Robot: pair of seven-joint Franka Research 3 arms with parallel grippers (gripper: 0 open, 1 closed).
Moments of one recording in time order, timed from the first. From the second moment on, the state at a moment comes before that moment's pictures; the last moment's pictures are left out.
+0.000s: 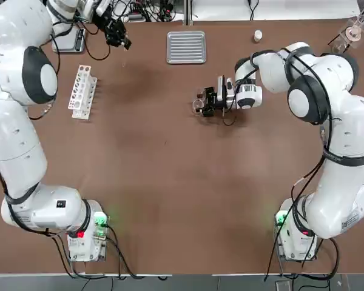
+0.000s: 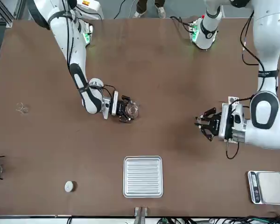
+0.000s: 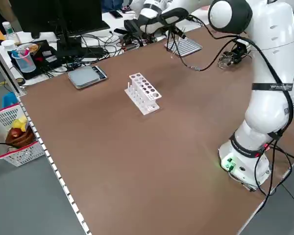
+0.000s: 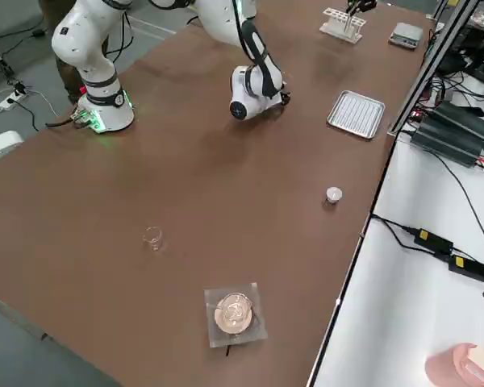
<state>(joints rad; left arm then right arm) -0.06 0.60 0.01 -1.42 -0.87 1.57 1.92 0.42 0.74 0.10 -2.00 2.00 2.13 -2.68</state>
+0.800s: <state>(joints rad) -0.53 0.58 0.24 -1.43 -0.87 1.85 1.55 0.42 0.74 0.10 -1.99 2.00 2.13 -2.68</state>
